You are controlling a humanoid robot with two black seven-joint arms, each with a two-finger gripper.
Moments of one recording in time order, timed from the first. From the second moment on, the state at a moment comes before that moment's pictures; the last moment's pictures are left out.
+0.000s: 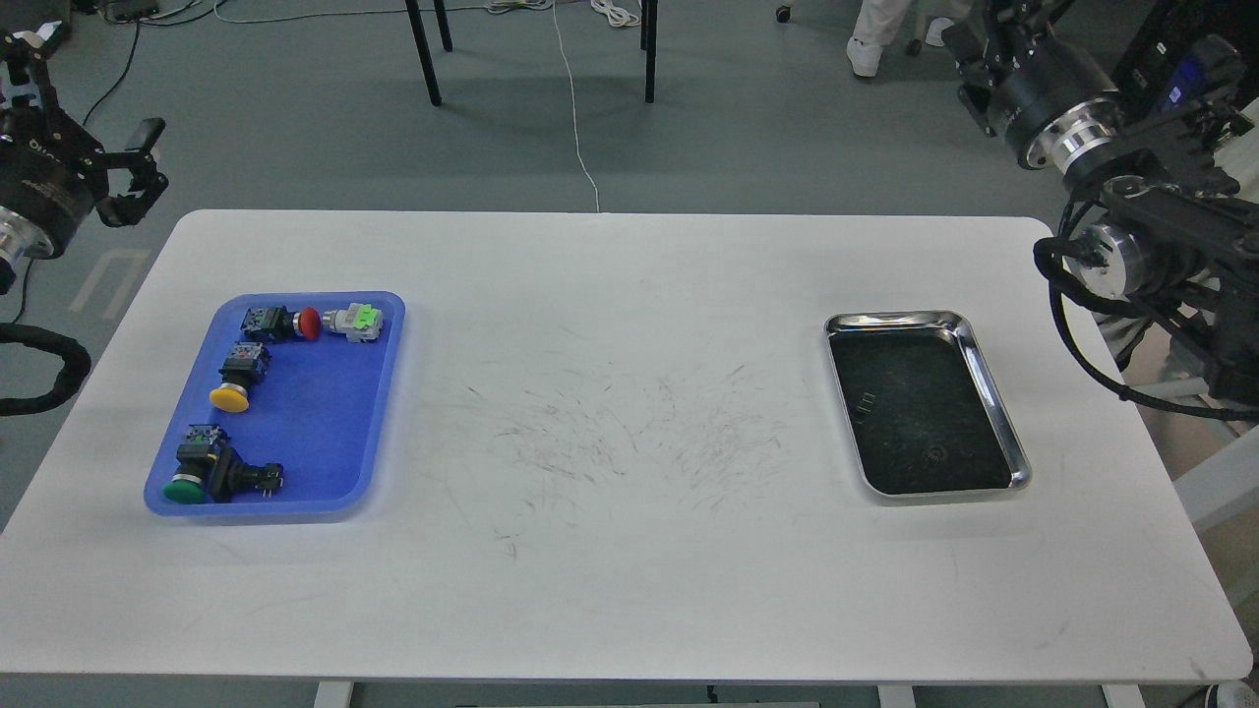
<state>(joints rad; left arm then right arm) -0.87 0.74 -0.37 -0.74 -0.18 -0.40 -0.43 1.14 -0.52 0.11 0.83 -0.20 -0.13 0.49</state>
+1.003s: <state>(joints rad) -0.96 0.56 -0.37 -0.67 -0.18 -0.34 -0.26 1.04 -0.35 0.33 0.80 -0.02 -0.13 0.39</state>
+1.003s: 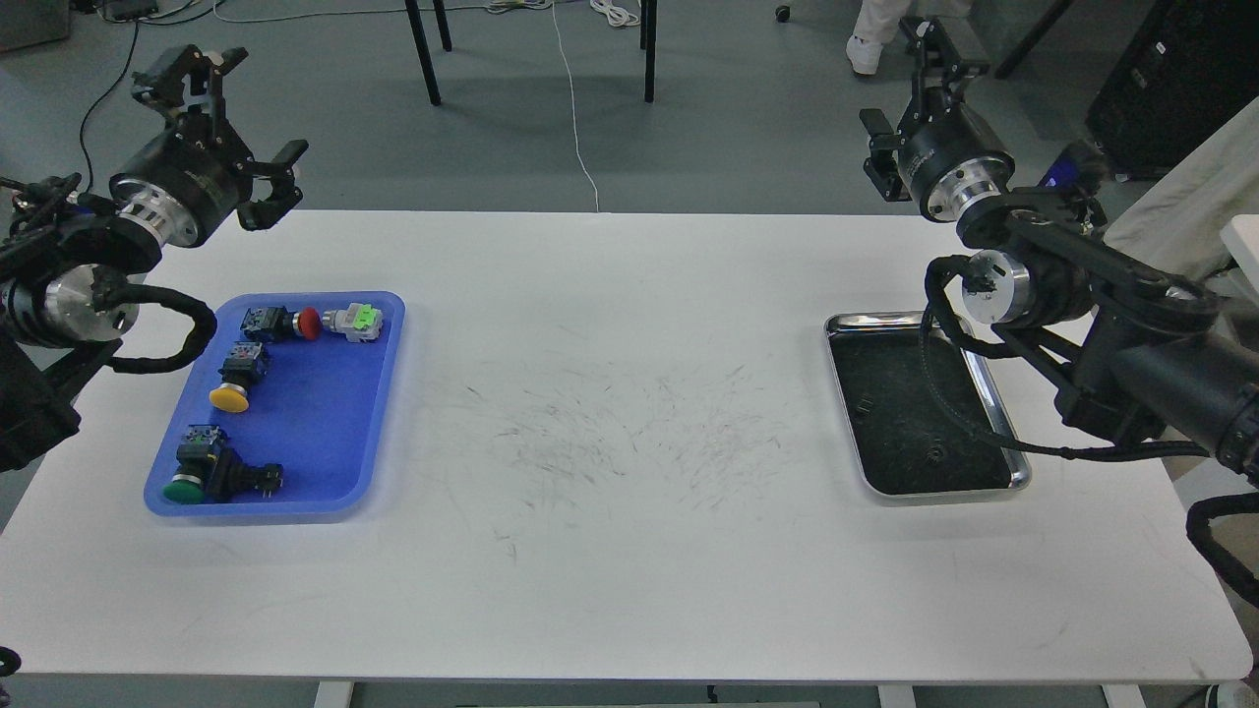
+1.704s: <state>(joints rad) -0.92 0.52 -0.50 -0.63 -0.19 -0.37 -0.26 1.03 -0.35 0.35 0.80 -0.02 -0.13 0.39</state>
